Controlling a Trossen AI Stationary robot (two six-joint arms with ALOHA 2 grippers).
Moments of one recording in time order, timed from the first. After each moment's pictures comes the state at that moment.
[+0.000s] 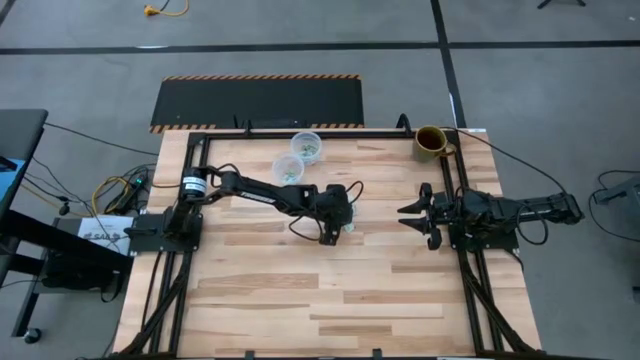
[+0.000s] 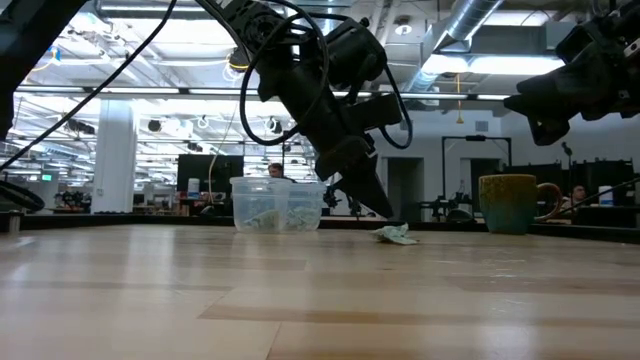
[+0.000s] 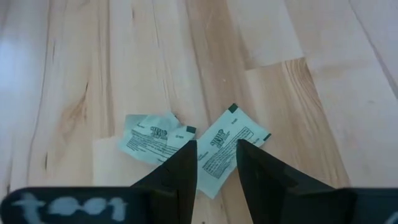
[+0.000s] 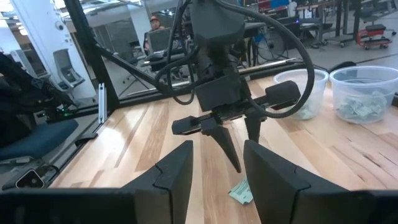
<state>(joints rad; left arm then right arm) 0.06 2.08 1.39 -0.17 -0.02 0.30 0.10 0.08 0.03 -0.03 0.08 0.18</state>
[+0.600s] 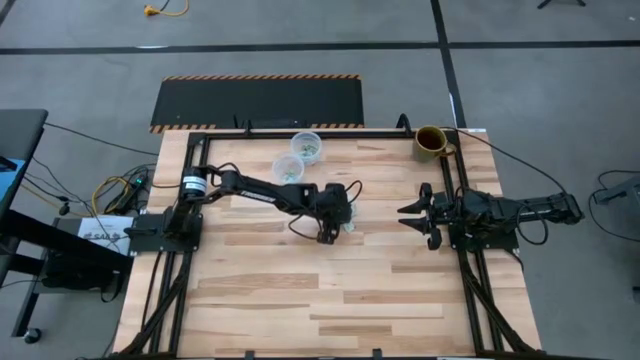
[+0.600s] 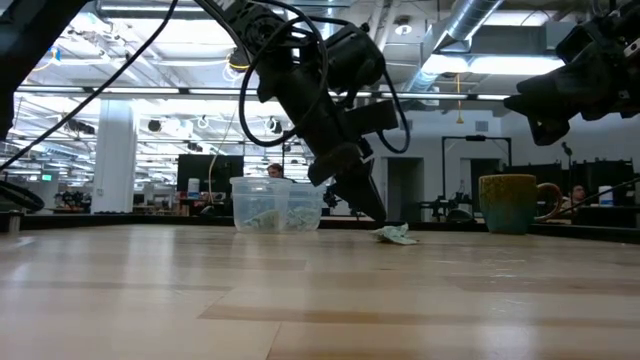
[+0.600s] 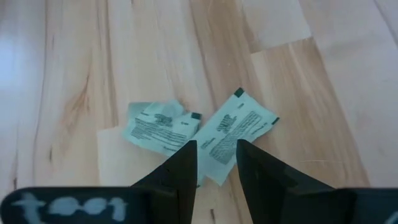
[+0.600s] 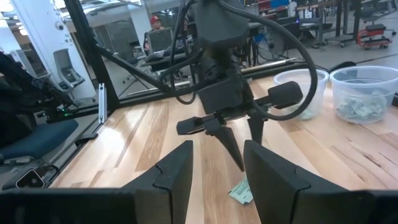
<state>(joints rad) 0.07 2.08 1.39 -0.20 -0.03 0.34 0.10 0.08 0.03 -0.03 0.08 0.18</state>
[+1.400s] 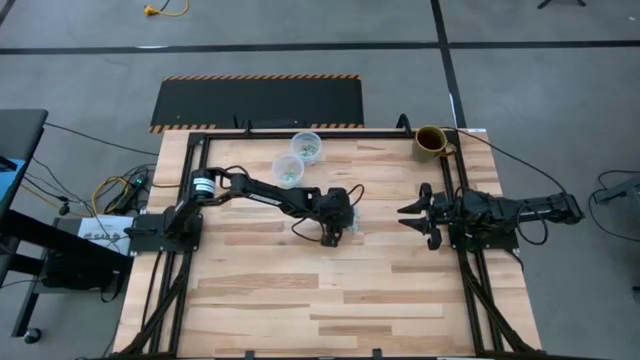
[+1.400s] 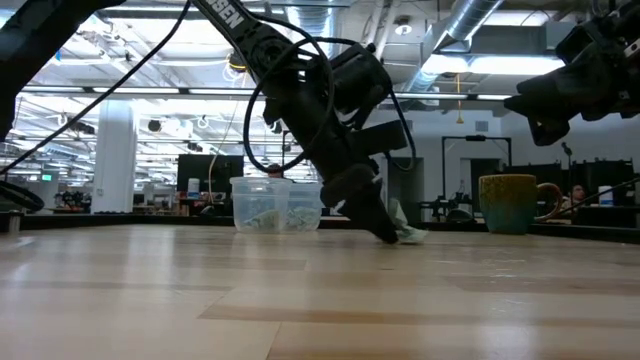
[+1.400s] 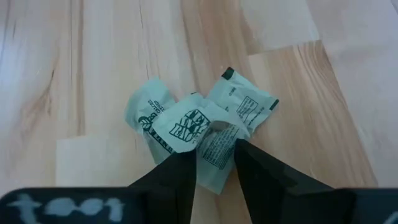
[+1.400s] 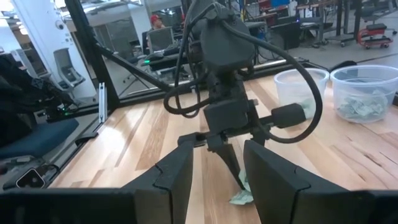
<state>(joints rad) 0.06 2.17 1.40 -0.15 0.02 0.28 0.10 0.08 0.03 -0.03 0.08 0.18</state>
